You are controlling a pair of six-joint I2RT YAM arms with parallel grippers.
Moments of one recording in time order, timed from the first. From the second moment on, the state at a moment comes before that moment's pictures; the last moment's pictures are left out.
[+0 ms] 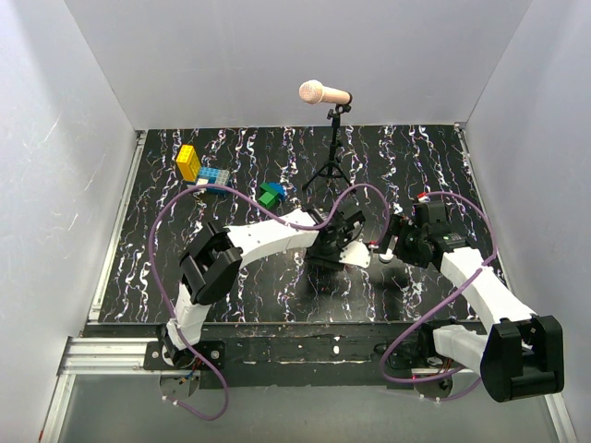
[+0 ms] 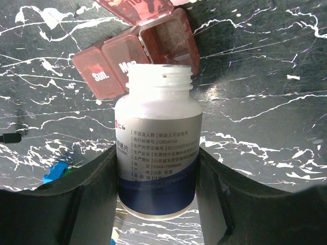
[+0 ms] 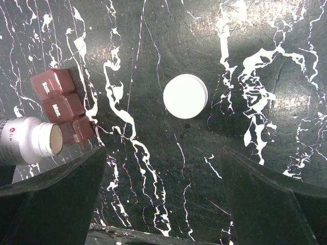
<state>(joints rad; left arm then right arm) -1.03 2.03 1.63 -0.89 -0.10 0.89 0.20 1.09 0.66 -0.54 -0.13 0.48</state>
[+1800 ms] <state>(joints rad) -0.96 1.60 1.17 -0.48 0.05 0.65 0.20 1.10 0.66 -0.54 -0.15 0.47</state>
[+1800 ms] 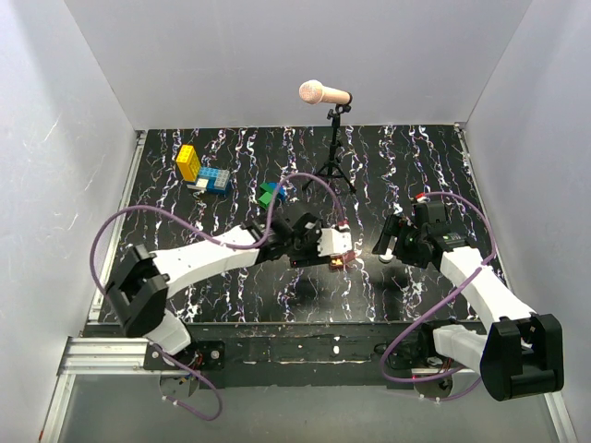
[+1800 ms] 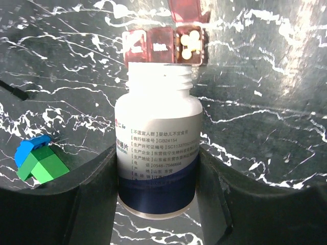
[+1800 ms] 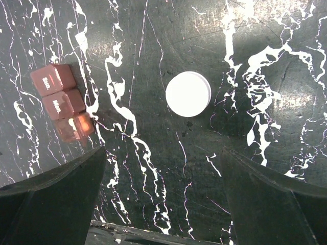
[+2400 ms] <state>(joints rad) -0.89 1.06 0.67 0.30 0.31 0.16 0.20 1.17 0.73 -0.60 -0.13 0.47</state>
